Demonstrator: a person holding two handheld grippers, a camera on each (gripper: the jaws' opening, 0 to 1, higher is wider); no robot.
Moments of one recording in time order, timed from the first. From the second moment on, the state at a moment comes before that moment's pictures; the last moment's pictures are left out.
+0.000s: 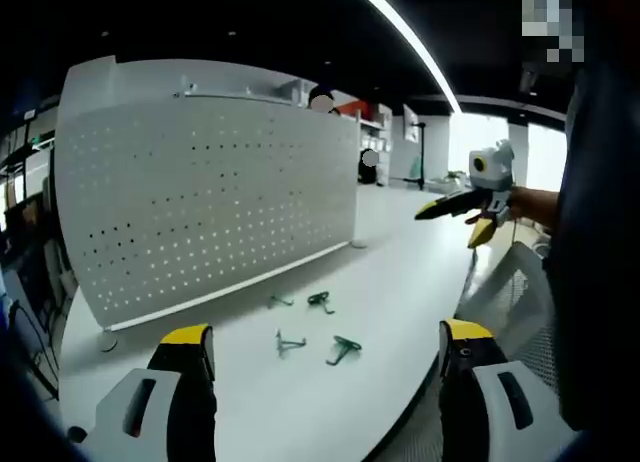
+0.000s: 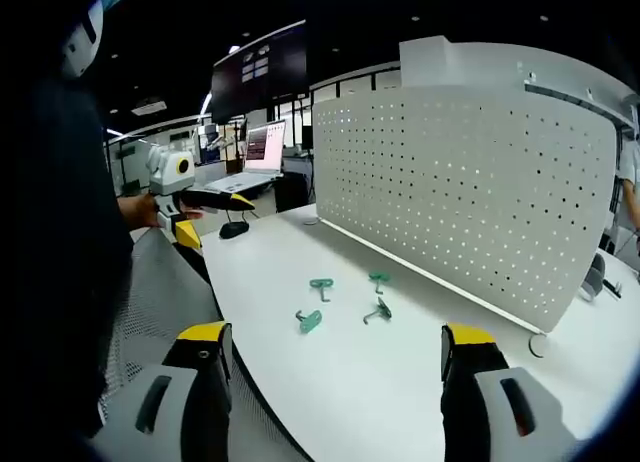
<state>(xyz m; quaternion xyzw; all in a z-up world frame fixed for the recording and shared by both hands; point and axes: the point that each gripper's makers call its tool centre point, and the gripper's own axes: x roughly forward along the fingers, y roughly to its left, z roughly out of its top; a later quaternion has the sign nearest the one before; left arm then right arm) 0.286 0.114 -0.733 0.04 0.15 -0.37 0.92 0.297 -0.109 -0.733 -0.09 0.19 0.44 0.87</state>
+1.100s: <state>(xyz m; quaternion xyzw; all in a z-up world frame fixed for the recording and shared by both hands) 0.287 0.118 -0.736 0.04 0.15 -0.37 0.92 0.299 -0.109 -0.741 -0.09 0.20 0.44 0.87</state>
